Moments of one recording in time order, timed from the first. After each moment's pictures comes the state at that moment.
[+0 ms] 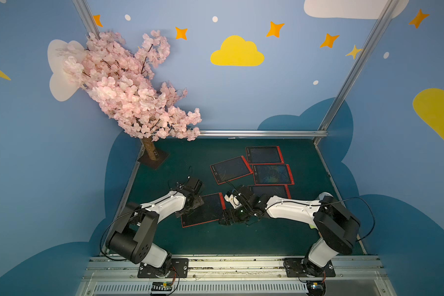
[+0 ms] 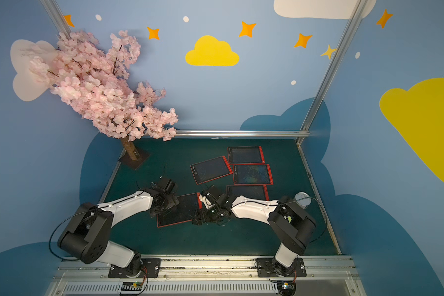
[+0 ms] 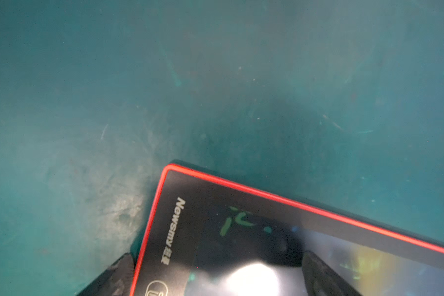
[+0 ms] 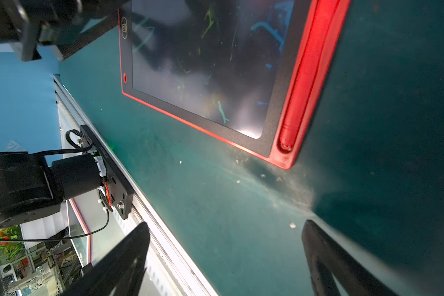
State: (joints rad) left arm -0.41 1.53 0.74 -0.53 -0.21 -0.92; right arm 0.98 1.66 0.92 -0.27 -0.42 0.66
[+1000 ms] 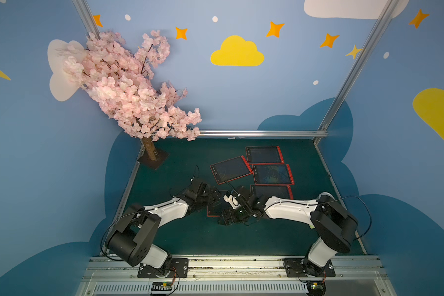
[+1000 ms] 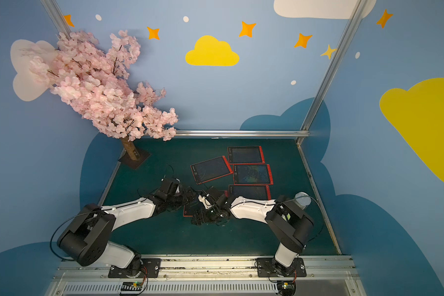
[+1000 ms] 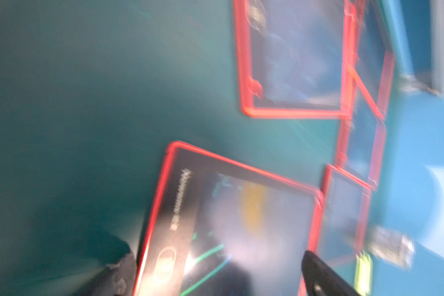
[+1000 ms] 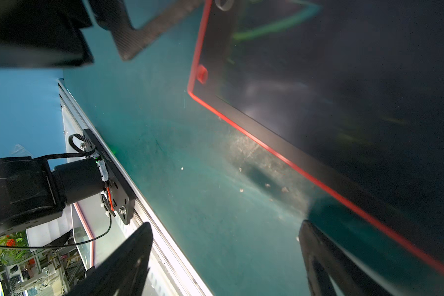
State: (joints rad) left arm -0.49 1.50 0.62 0.06 0.26 -0.95; right arm 0.99 1.68 0.91 -0.23 -0.42 0.68
